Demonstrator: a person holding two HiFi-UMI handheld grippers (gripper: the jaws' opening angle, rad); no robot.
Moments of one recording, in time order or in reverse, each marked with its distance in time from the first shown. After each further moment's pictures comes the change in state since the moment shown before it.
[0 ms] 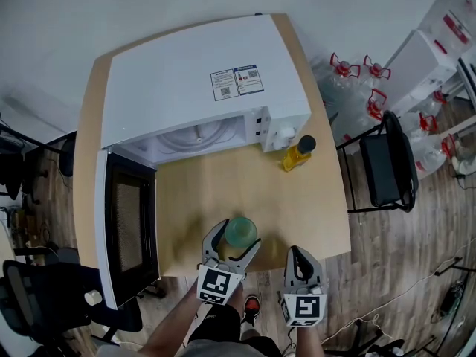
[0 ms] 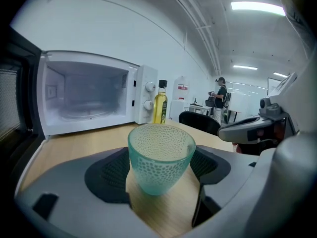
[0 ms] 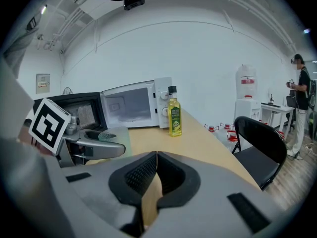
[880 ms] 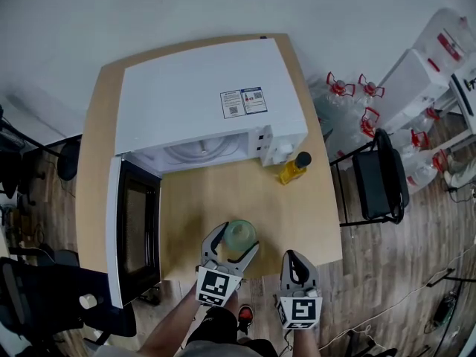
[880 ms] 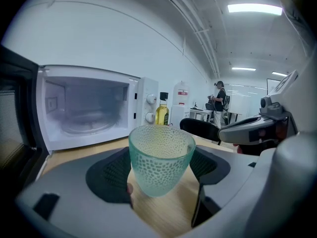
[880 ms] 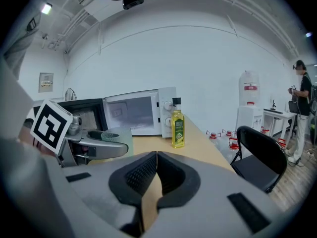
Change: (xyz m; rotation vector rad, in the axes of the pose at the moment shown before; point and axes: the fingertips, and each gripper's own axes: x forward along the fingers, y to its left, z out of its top) left arm -0.007 0.006 0.034 0.019 -0.053 0.008; right arm -0.003 0.008 0.035 -0.034 -0.042 0.011
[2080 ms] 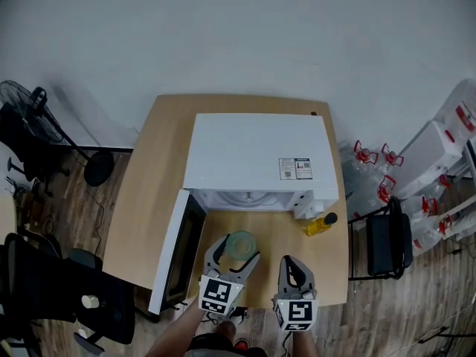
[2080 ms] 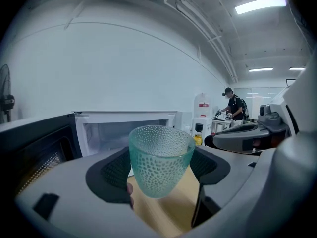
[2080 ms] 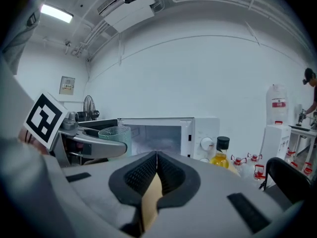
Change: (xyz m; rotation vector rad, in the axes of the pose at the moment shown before) left arm -0.065 0.103 0.097 -0.040 -0.117 0.225; right arm 0.060 0.082 0.125 -0.118 -0.142 0.179
